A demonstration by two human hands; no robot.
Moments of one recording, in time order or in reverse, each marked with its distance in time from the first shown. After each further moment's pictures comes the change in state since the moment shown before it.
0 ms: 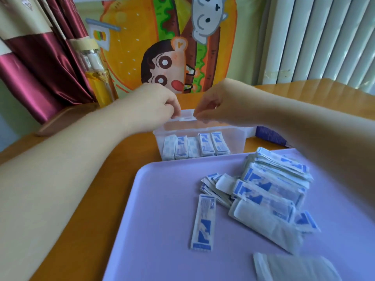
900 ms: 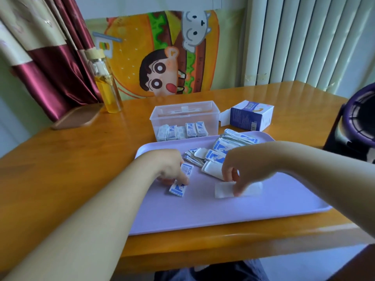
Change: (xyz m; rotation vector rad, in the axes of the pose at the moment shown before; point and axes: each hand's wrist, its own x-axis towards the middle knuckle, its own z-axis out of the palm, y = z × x) left_hand -0.093 0.049 0.072 0.058 -0.593 -0.185; right_hand -0.153 -0.019 0.016 -0.292 -0.673 0.070
